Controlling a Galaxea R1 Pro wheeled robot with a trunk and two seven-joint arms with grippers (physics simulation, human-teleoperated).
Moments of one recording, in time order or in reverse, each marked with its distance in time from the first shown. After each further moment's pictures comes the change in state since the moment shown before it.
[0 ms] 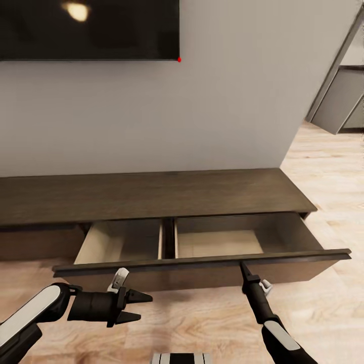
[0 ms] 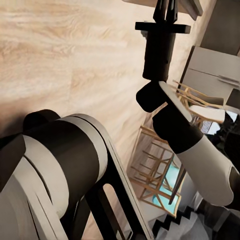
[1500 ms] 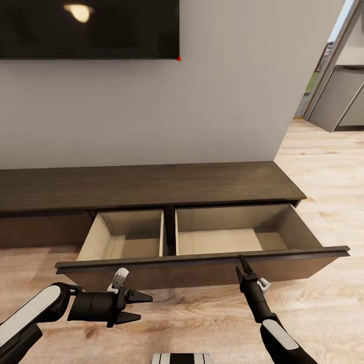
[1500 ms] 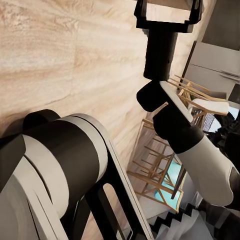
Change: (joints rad) left arm 0.000 0.000 -0.001 0.001 0.000 0.000 0.000; right arm 0.000 0.001 0.022 -0.017 0.010 0.002 0.006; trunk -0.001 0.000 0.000
